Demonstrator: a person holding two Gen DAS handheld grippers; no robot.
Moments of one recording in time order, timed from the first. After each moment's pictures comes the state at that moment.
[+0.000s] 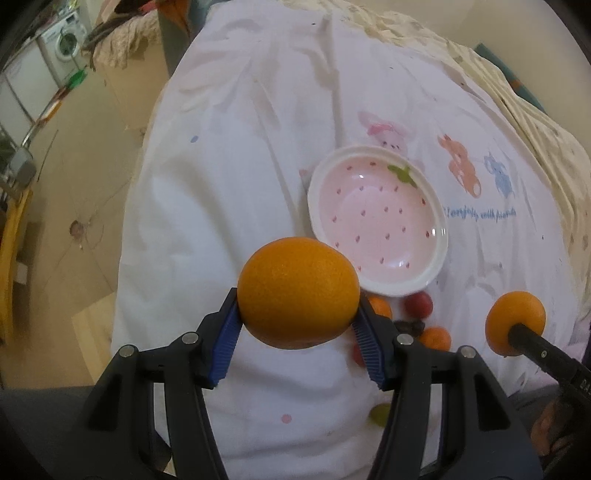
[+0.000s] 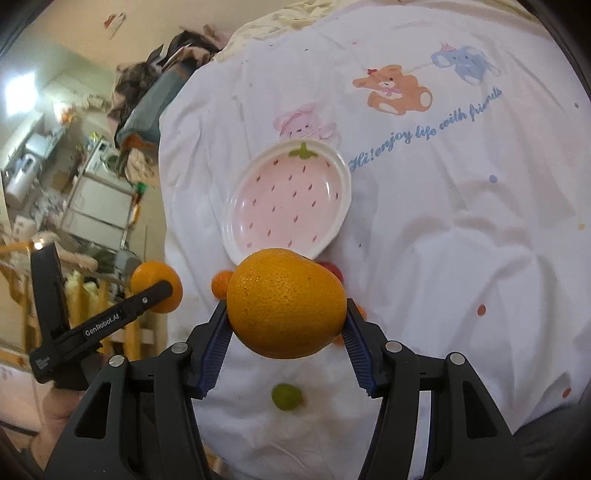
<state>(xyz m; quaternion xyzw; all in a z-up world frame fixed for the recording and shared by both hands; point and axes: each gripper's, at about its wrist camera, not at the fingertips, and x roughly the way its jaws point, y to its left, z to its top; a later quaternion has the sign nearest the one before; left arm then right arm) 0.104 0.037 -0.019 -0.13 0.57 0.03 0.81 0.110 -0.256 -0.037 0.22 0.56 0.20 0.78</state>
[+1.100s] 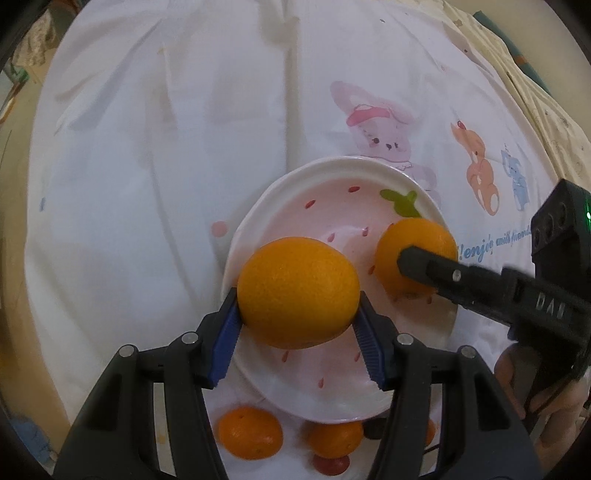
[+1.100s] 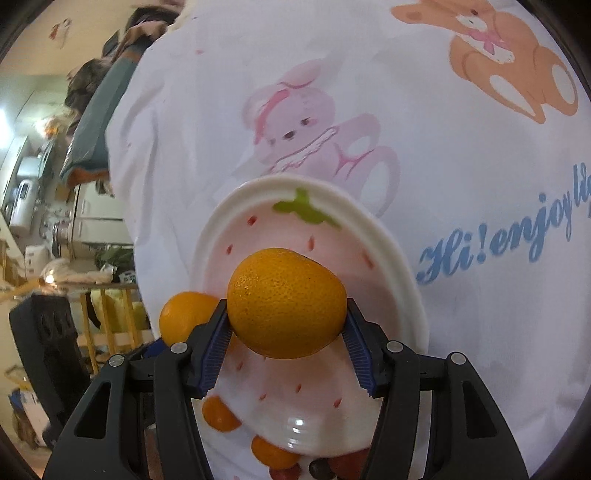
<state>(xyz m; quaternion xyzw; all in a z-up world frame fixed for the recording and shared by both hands) 0.241 0.005 -0.099 -0.13 0.64 -0.03 0.76 0.294 -0.205 -0.150 0.28 0.64 0.22 0.68</state>
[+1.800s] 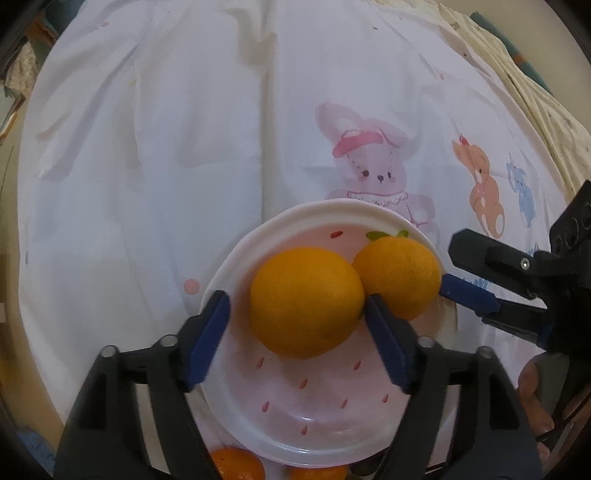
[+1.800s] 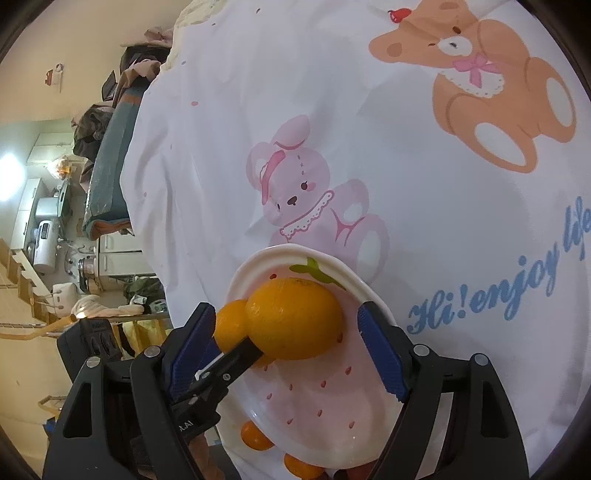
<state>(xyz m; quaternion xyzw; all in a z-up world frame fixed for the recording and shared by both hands) 0.270 -0.005 -0.098 -0.11 0.62 -0.02 0.78 0.314 -0.236 -0.138 0.35 0.62 0.22 0.67</state>
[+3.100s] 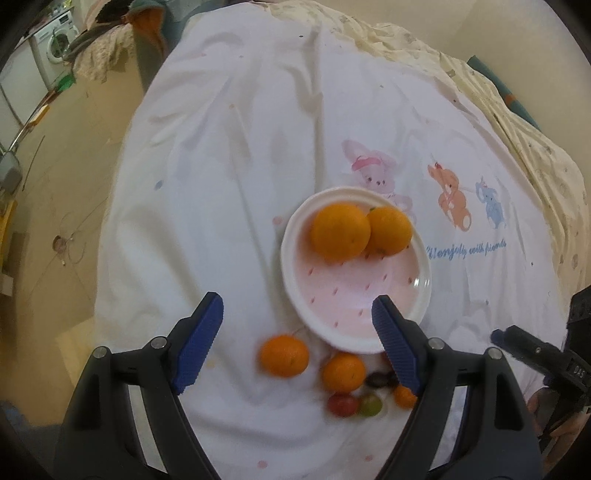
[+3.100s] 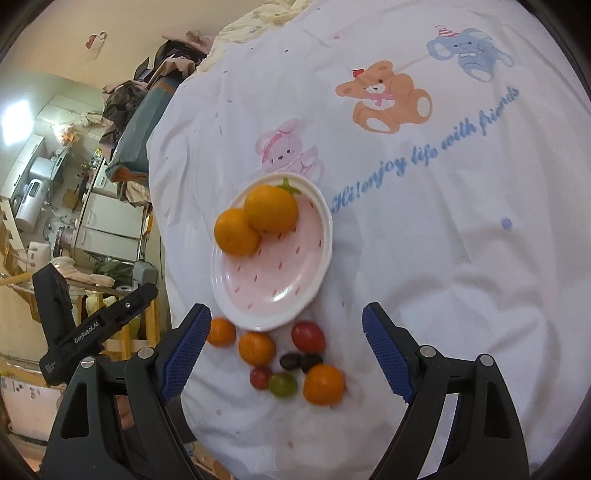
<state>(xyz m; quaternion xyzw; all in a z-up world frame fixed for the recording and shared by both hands) 0.150 0.034 -0.017 -0.13 0.55 0.01 0.82 0.164 -0.289 -0.054 0.25 0.57 0.20 0.76</state>
